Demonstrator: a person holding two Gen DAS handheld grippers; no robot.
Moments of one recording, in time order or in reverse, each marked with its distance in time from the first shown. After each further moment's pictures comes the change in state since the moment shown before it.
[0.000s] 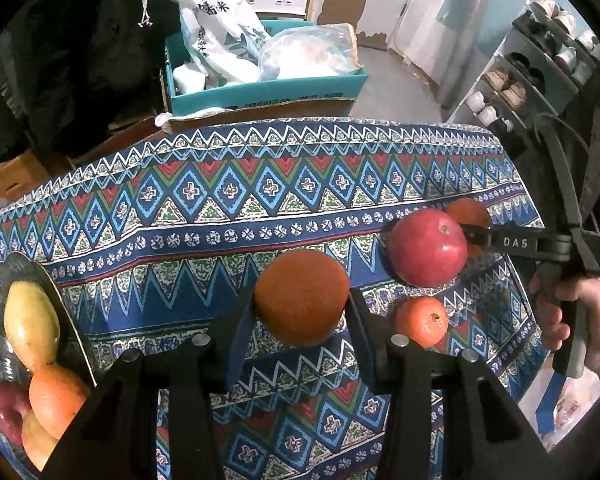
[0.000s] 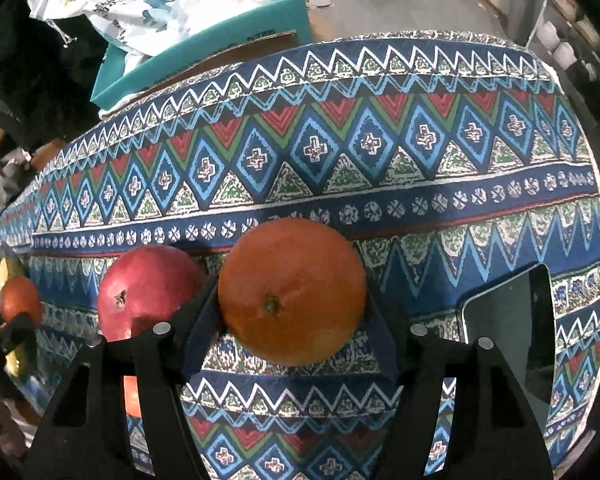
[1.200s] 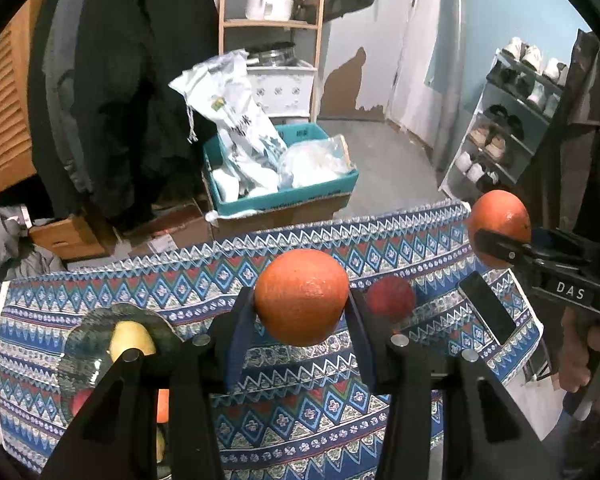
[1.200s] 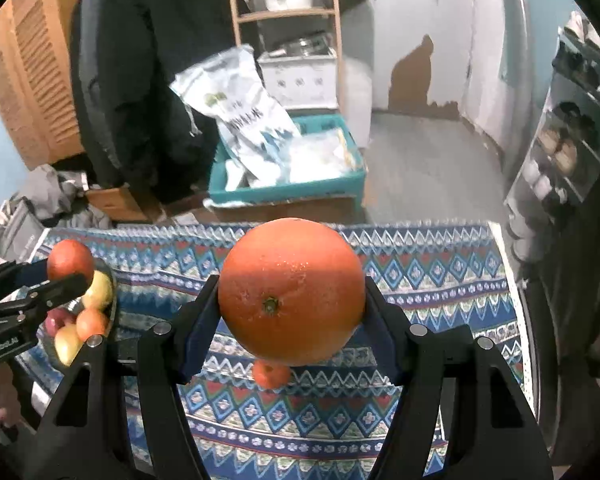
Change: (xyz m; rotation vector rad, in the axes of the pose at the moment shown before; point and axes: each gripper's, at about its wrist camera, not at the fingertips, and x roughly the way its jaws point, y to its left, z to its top) left arm -0.163 -0.003 -0.002 0.039 -0.283 0.068; right arm -0.198 0.107 -0.052 -0.198 -0.449 0.009
